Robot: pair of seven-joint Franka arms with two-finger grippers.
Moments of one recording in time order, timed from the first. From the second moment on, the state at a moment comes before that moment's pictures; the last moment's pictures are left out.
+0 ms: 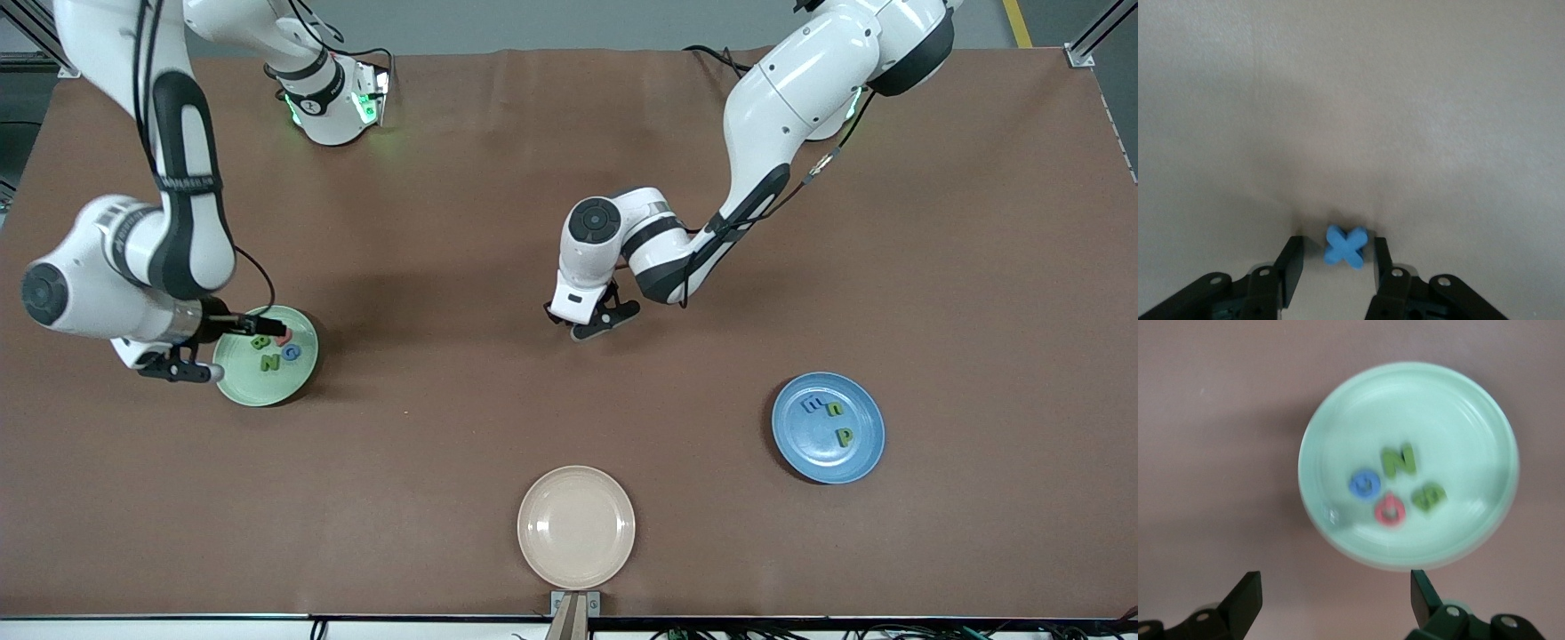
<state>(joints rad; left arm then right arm) -0.38 0.84 -0.52 -1.64 0.51 2.42 -1.57 0.75 0.35 -0.86 -1.97 0.37 1.91 -0.15</state>
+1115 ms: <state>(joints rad) -0.36 0.84 -0.52 -1.56 0.51 2.42 -1.59 0.18 0.19 -0.20 -1.37 0.10 1.23 0.10</state>
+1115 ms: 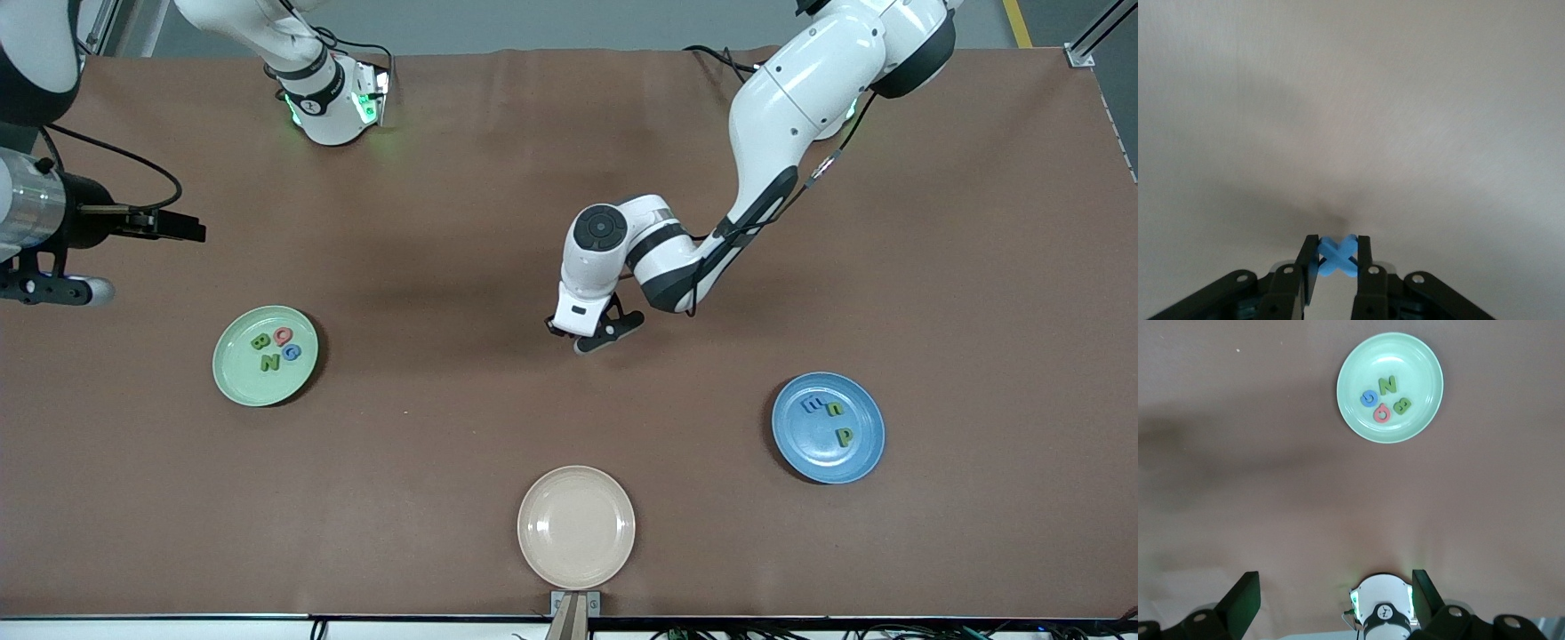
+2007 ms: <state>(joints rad) 0.04 0.68 -0.52 -1.55 0.51 2.29 -1.11 -0.15 0.03 0.17 -1.49 0.07 1.39 0.11</state>
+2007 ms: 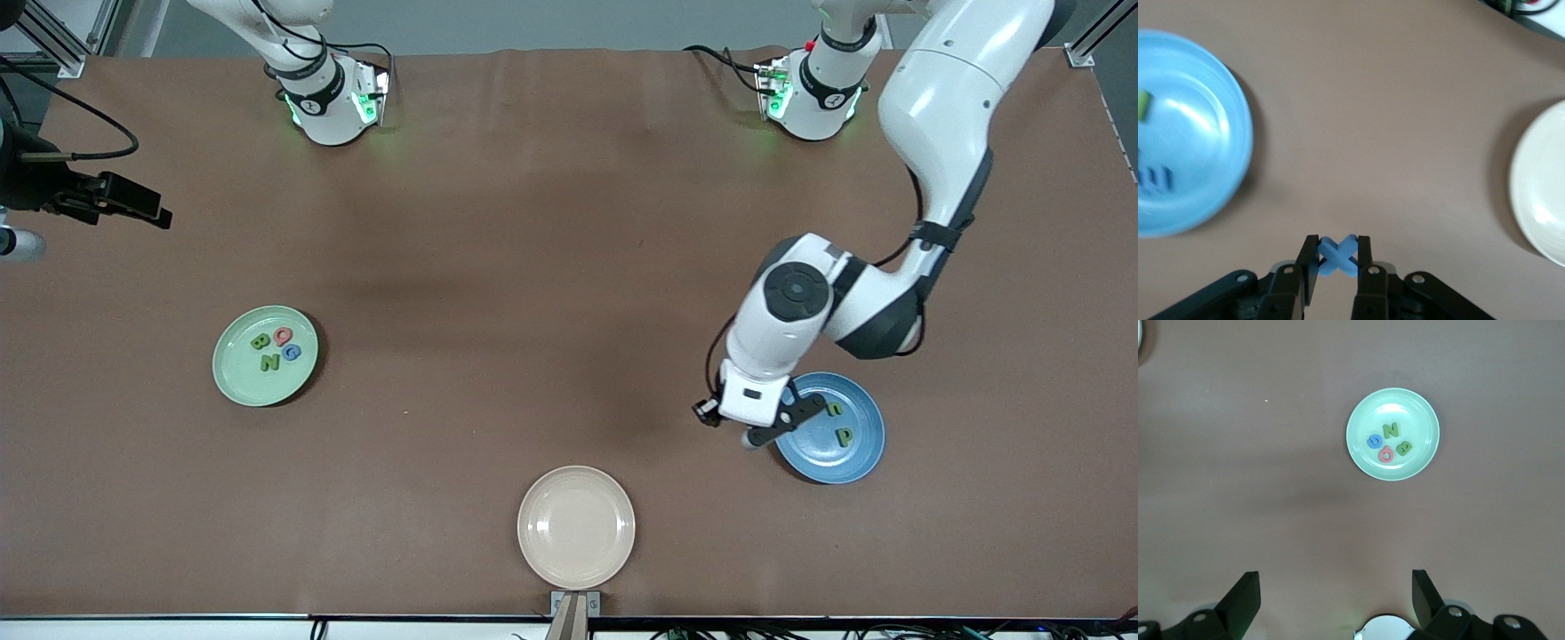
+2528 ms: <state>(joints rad) 0.21 0.70 -0.52 -1.56 0.51 2.28 -0.78 -0.05 0.03 0.07 -1.49 0.06 1.40 0.11</state>
